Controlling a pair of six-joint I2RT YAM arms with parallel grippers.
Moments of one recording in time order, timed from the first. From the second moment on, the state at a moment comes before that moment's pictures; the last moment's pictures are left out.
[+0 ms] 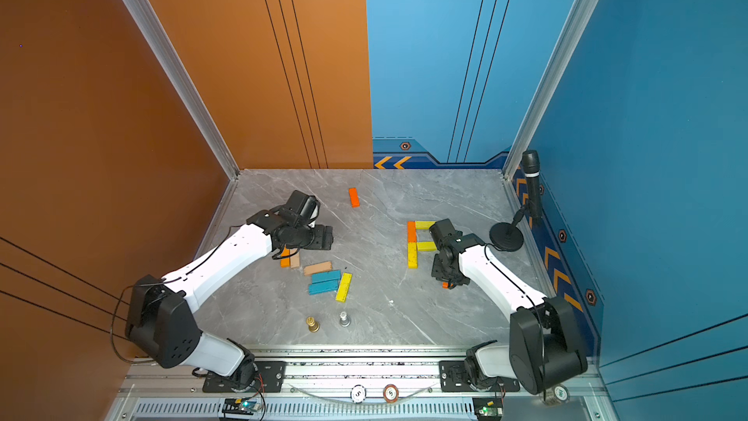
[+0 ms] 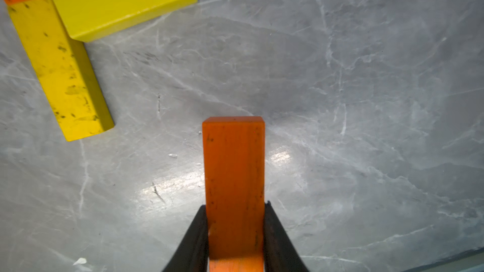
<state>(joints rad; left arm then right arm) -0.49 1.51 1.23 -0.78 -0.06 -0.41 0.31 1.39 0.89 -0.90 0.15 0.54</state>
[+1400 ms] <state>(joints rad) -0.52 1.56 1.23 -0.77 -0.06 -0.38 0.23 1.68 1.05 -0.79 0.05 0.30</state>
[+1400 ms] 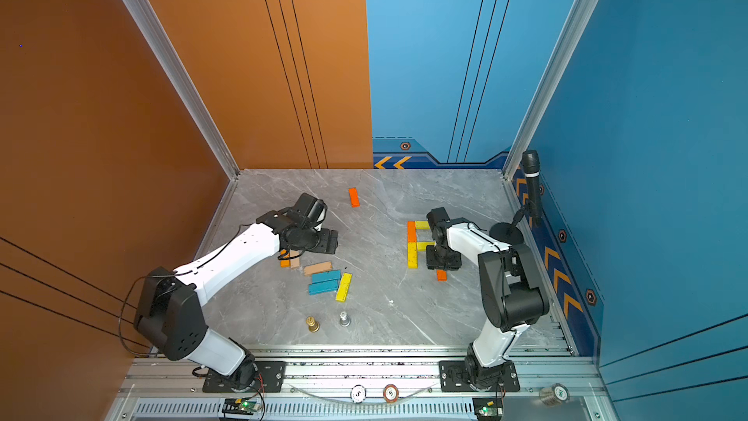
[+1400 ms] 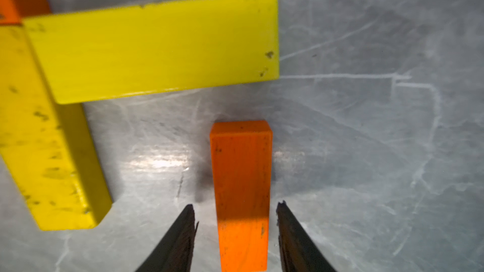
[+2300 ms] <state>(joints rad) -0.52 1.56 1.23 -0.77 -0.06 -0.38 0.07 1.83 1.21 -0.73 0.10 0.30</state>
